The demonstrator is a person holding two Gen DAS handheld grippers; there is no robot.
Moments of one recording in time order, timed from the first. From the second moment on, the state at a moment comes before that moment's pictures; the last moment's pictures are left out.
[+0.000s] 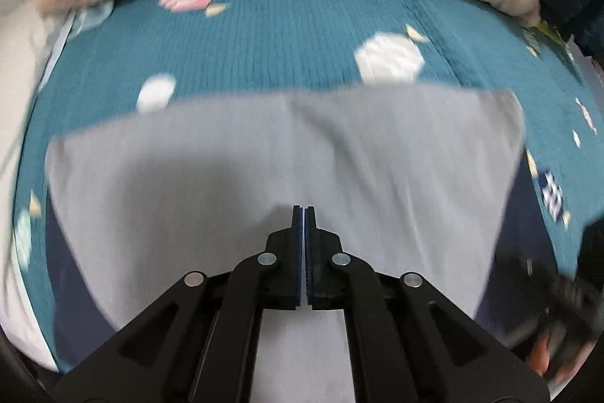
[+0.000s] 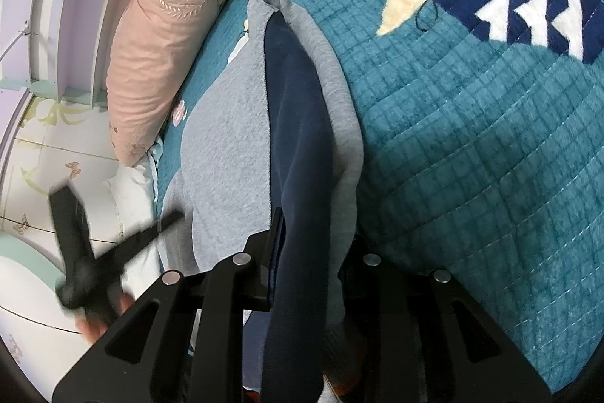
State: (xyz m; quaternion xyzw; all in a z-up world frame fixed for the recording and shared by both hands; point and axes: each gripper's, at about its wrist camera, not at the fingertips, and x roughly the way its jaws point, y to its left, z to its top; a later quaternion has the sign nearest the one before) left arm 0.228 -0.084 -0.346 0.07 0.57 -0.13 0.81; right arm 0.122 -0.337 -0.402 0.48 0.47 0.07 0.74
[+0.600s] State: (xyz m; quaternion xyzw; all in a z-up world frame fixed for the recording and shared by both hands) left arm 0.110 -0.082 -0.389 0.07 0.52 -0.09 0.85; right arm 0.125 -0.331 -0.395 0.45 0.48 0.07 0.75
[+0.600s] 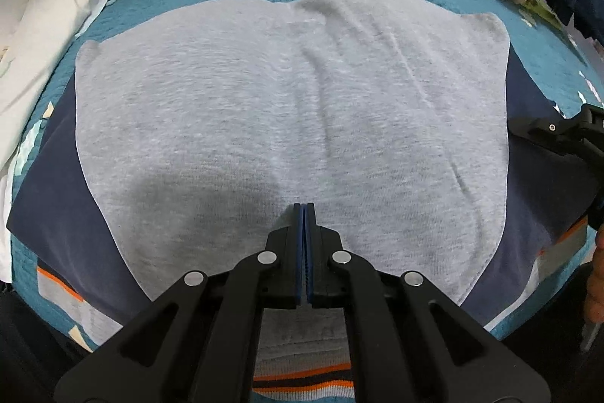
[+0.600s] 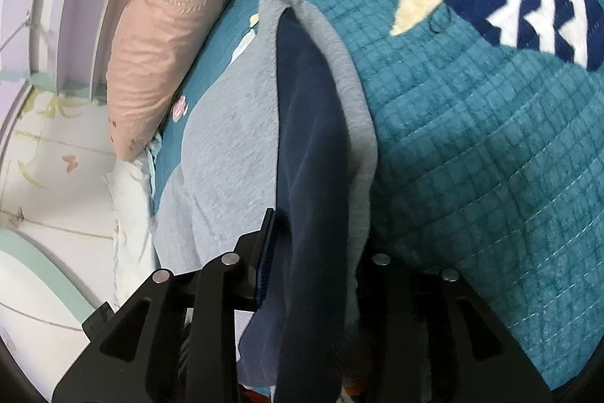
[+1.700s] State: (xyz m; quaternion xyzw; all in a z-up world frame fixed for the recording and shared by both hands) left arm 0.100 0.026 -0.342 0.03 0.53 -0.15 0.84; right arm 0.166 -0.103 -0.221 0.23 0.50 0.16 0.82
